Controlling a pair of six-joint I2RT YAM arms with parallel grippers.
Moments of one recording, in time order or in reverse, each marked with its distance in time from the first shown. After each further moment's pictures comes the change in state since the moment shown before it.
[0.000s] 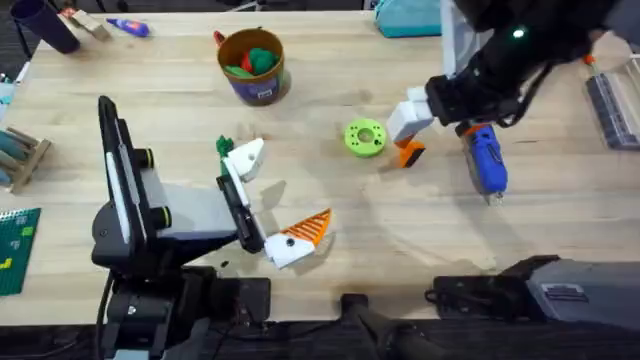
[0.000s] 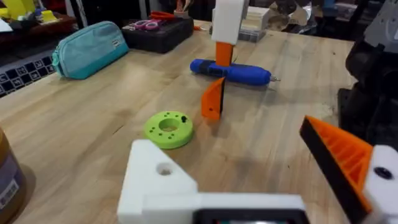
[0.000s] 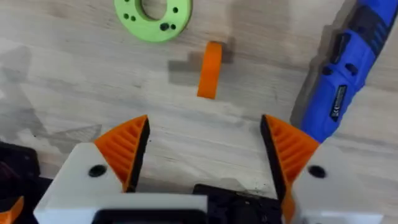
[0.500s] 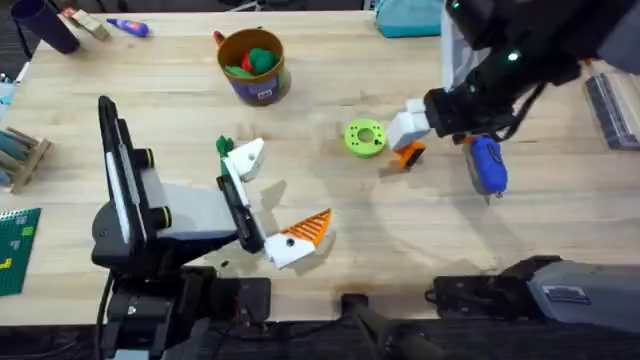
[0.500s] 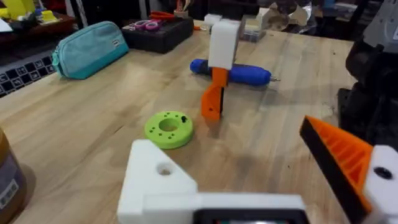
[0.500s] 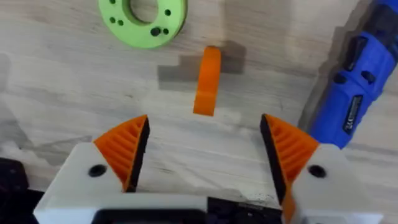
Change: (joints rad) left arm 0.000 0.000 0.000 0.000 0.000 0.000; right arm 0.000 -0.038 -0.111 0.090 0.001 0.015
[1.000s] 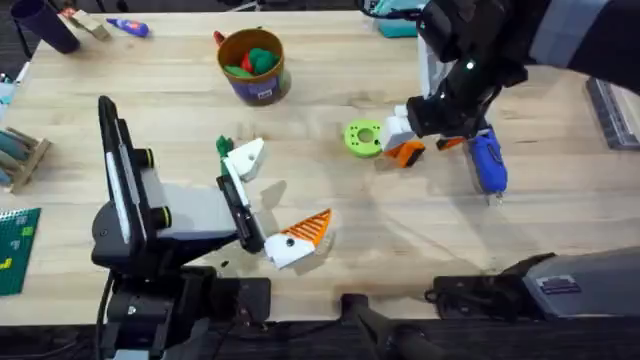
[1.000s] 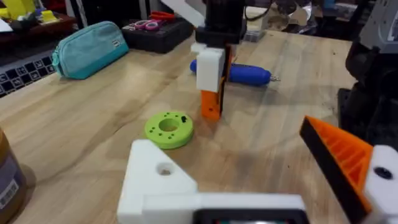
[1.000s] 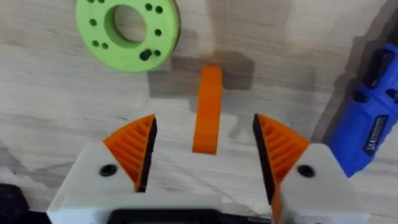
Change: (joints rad) left arm 0.000 0.000 0.000 0.000 0.000 0.000; right arm 0.000 0.145 -0.013 0.073 0.000 0.031
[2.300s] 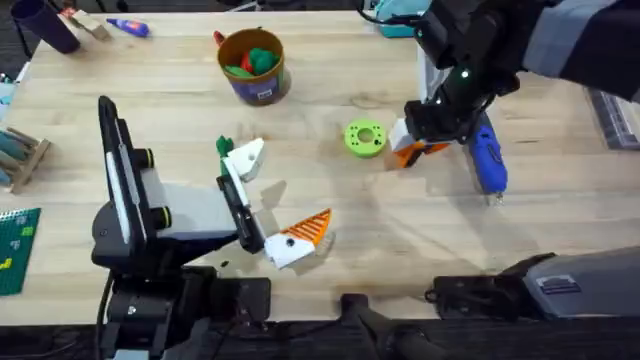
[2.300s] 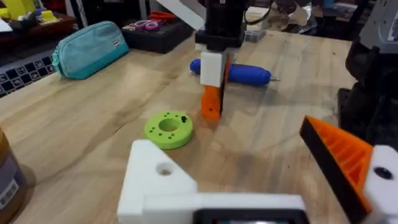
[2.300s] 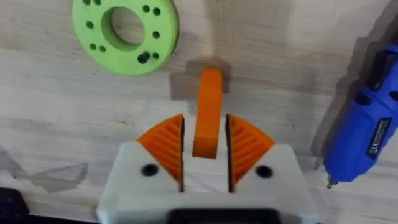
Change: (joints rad) left arm 0.000 0.000 0.000 0.000 0.000 0.000; right arm 0.000 0.000 -0.046 0.061 0.000 0.020
